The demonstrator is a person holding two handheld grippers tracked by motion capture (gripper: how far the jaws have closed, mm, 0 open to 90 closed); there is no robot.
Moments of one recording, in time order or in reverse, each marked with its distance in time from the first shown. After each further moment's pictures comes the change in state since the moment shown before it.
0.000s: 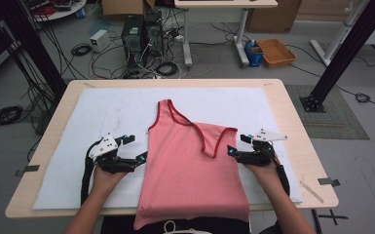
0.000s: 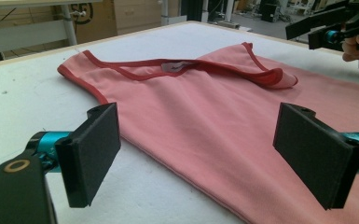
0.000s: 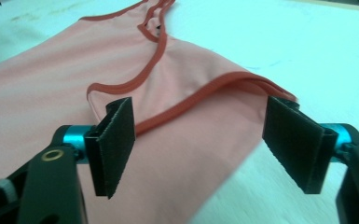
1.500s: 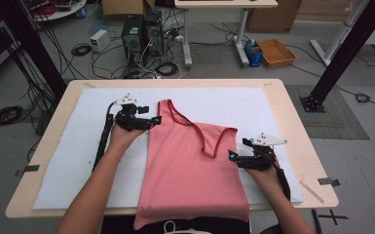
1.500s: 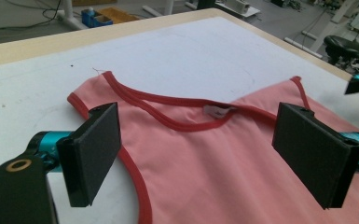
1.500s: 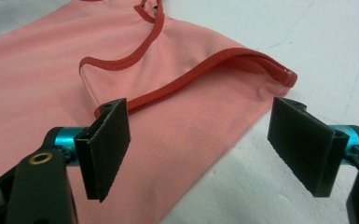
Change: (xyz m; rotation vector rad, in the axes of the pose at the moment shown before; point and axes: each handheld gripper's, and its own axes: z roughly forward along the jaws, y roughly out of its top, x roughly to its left) left arm 0.071 0.071 0.096 0.162 0.001 -0.185; right arm 0.000 -0.010 0.002 0.037 -0.011 -0.025
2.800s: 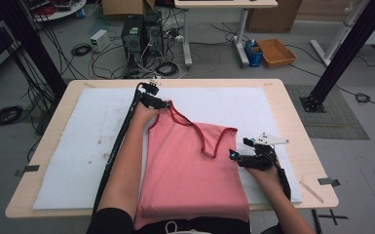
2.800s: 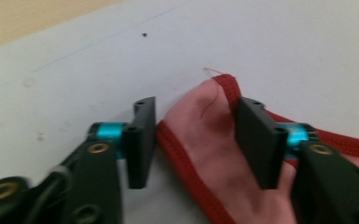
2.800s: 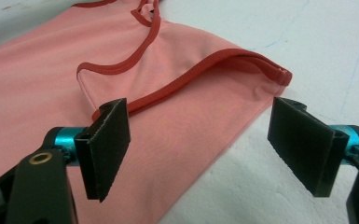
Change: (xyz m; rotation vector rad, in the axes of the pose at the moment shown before) left arm 0.062 0.028 0.111 0.344 0.245 -0.012; right arm -0.003 -0.001 -0.001 -0.011 0.000 0.031
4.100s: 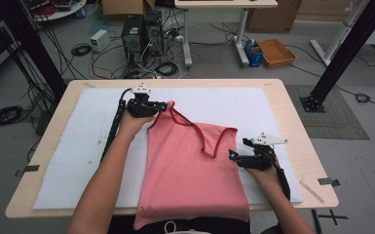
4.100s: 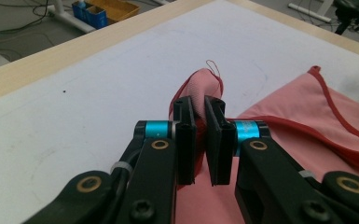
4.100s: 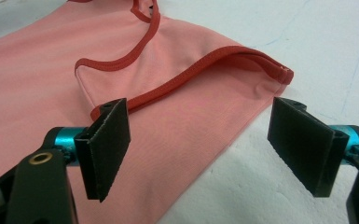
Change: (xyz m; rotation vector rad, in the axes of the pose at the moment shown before) left arm -0.044 -0.035 -0.092 -0.284 -0.247 0.146; right arm 0.001 0.000 0.001 0.013 -0.006 -0.013
